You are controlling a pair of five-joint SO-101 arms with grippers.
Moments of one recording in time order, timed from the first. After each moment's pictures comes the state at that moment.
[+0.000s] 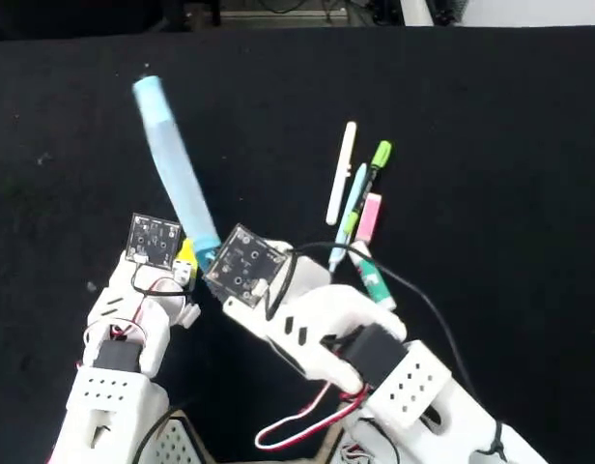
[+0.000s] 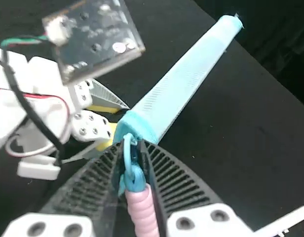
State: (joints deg) left arm 0.7 -75.0 95.7 17.9 -8.9; right arm -45.5 -62.9 63.4 37.1 19.8
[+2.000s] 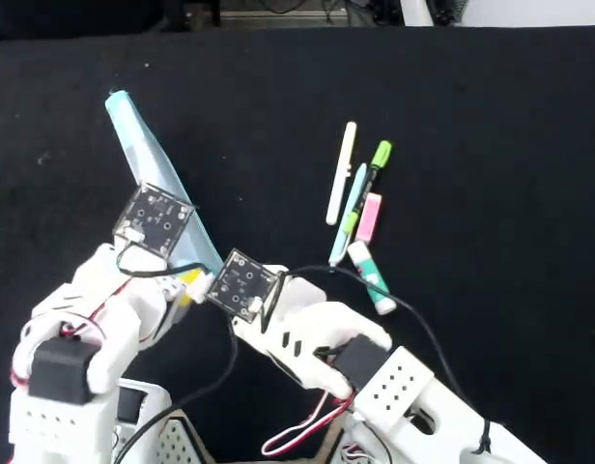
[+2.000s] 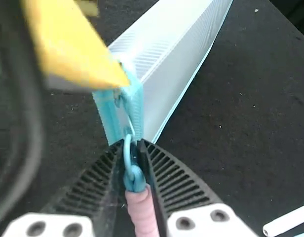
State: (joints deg) left arm 4.3 -75.6 48.4 79.9 -20.4; right arm -46.0 -63.4 78.8 27.8 19.7
